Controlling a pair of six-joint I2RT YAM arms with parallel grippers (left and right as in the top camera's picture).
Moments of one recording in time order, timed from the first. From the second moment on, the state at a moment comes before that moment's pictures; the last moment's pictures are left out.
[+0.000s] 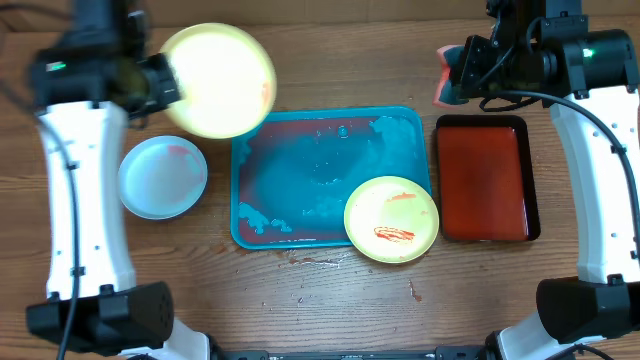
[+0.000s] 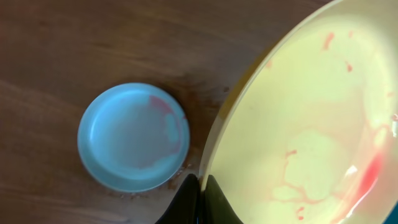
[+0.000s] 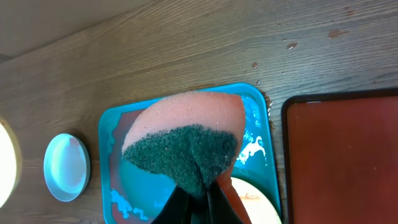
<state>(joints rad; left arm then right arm) 0.14 1.75 2.02 -1.35 0.02 -0.26 0.11 1.75 2.01 -1.24 -0.27 0.36</state>
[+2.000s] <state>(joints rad) 0.55 1.75 1.20 -0.80 0.17 -0.38 0.11 1.75 2.01 -1.25 -0.27 0.36</state>
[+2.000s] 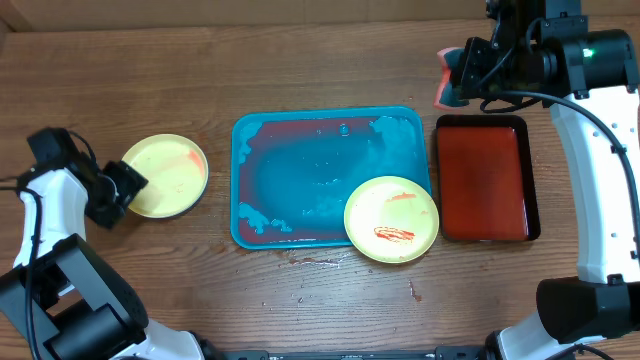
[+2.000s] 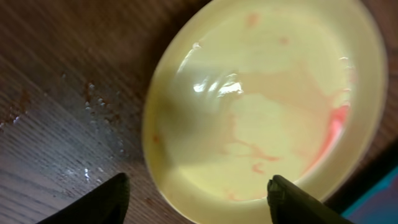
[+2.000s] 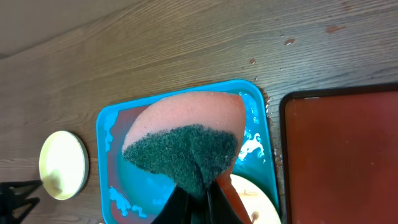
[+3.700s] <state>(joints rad) -0.44 2.09 1.54 -0.92 0.49 0.06 0.11 1.88 2.01 -1.34 -0.15 0.38</state>
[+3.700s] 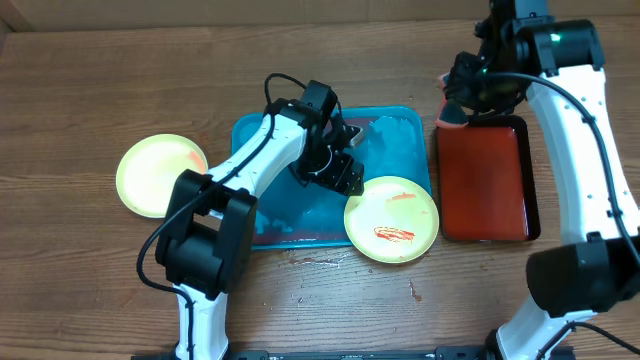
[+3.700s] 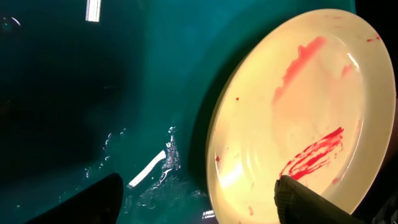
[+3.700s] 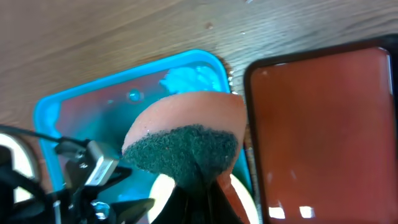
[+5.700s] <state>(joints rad) -0.38 2.31 1.92 -1.17 0.21 -0.20 0.15 2.01 2.01 -1.23 -0.19 0.38</state>
